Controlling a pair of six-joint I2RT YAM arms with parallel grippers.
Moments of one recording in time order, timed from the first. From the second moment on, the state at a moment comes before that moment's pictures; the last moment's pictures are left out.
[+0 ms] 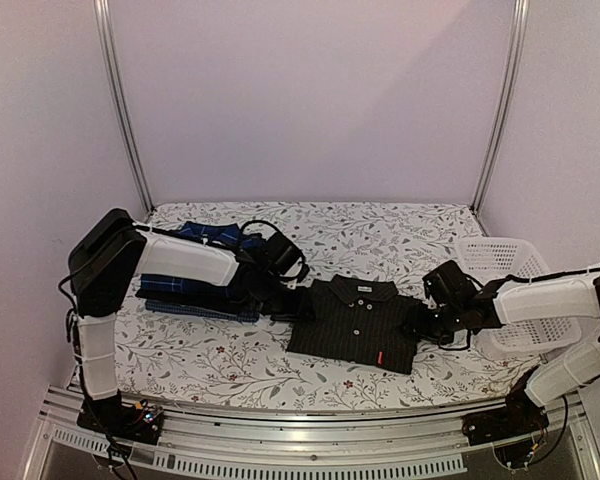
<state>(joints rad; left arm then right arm) -0.85 2.03 1.29 -0.32 0.23 -0.62 0.64 1.37 0.55 -0.23 0.01 0.83</state>
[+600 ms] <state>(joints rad) -0.89 2.08 1.34 -0.27 0.26 -0.69 0.66 1.42 0.57 -0.18 0.02 0.85</state>
